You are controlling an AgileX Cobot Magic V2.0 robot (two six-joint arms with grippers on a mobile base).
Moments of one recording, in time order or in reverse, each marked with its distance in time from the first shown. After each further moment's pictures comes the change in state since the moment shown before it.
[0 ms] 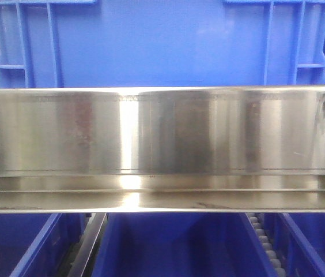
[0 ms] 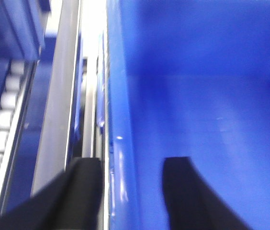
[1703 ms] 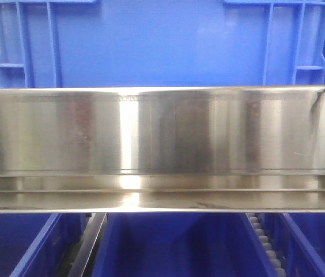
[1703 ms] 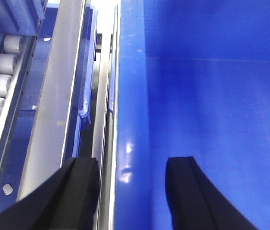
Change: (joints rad) left arm 0.000 0.128 -0.002 0.032 -0.040 -0.029; right arm 0.000 0.035 0.000 -0.001 -0.027 0.000
